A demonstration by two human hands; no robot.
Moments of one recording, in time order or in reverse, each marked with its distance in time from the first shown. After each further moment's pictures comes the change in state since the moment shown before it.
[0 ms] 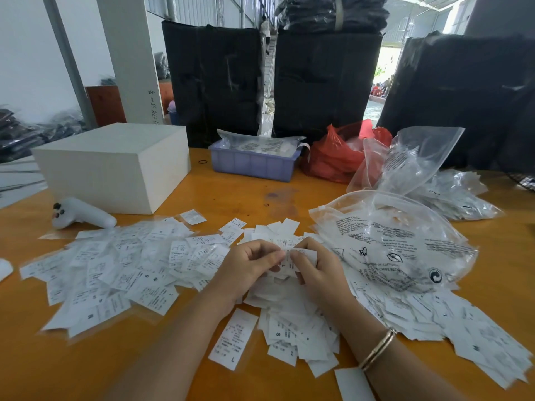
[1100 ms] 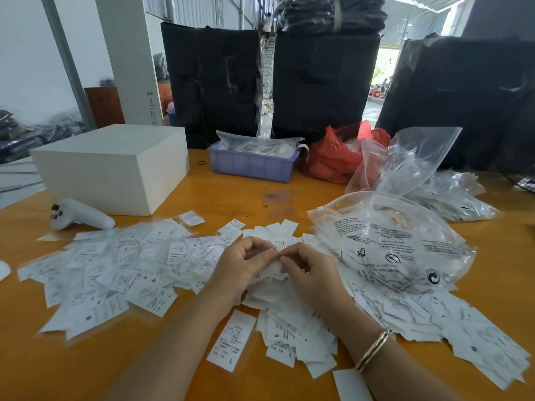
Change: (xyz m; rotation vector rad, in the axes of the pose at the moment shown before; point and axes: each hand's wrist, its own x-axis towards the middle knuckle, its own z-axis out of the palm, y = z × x) left_hand 0.005 -0.007 -0.002 -0.038 0.112 -0.022; right_hand -0.001 0.000 0.000 -0.117 -0.067 -0.044
